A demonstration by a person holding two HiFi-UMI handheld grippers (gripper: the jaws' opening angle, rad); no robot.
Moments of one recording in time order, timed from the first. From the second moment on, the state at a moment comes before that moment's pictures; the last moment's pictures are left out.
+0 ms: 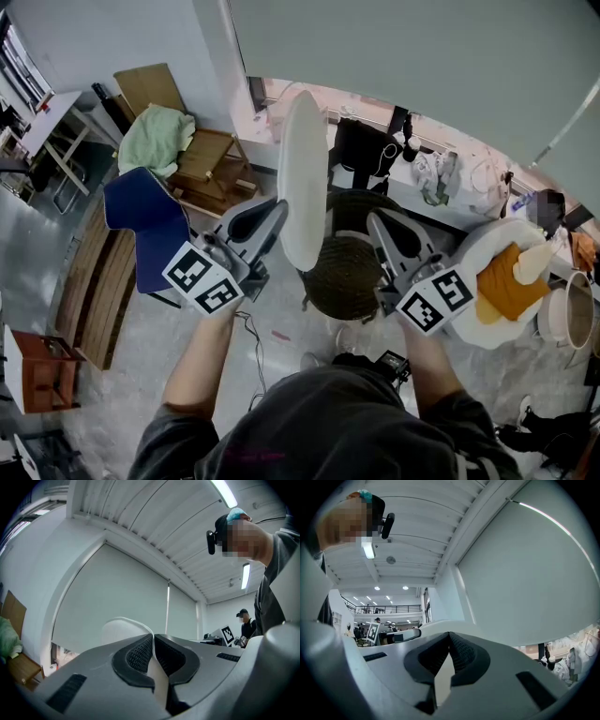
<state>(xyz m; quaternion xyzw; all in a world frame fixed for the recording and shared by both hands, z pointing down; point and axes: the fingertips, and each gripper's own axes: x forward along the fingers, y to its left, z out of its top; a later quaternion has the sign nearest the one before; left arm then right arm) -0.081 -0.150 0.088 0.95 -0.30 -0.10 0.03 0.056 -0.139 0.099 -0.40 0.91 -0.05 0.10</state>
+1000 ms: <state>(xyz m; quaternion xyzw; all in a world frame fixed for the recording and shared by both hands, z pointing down) -0.078 -0.150 0.087 0.95 -0.31 -0.10 0.03 0.059 -0.138 0.103 -0.40 0.91 -0.05 0.09</state>
